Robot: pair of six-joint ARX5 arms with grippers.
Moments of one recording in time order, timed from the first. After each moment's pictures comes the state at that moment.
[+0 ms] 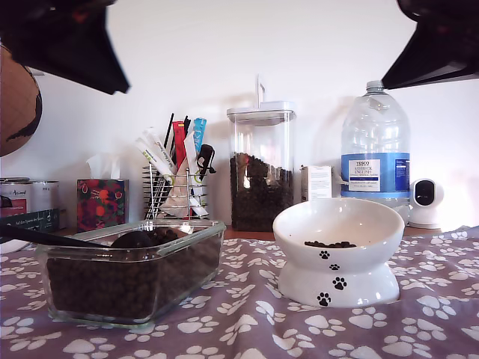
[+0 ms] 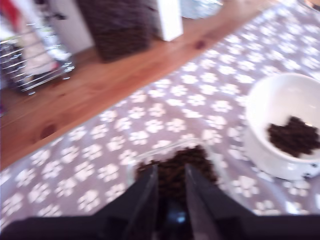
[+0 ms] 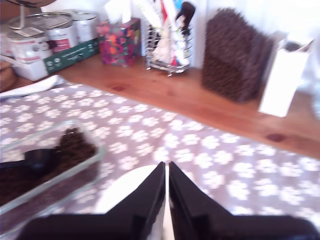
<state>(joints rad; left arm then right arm) -0.59 0.97 0.73 -0.22 -0.07 0.02 0.34 0.81 0.49 0.06 -0.14 -0.10</state>
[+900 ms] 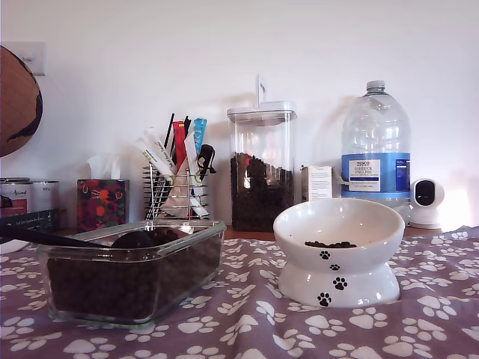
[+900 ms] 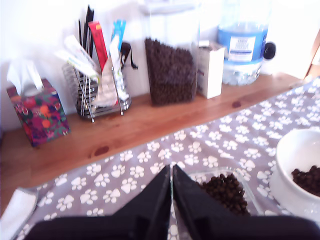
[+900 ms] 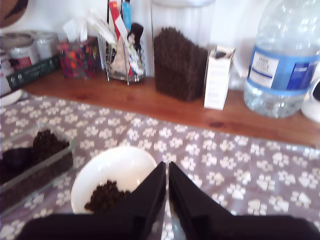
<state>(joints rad) -0.43 0.43 0.53 -0.34 -0.01 -0.02 0.19 0.34 0.50 -0.42 -0.17 -0.09</state>
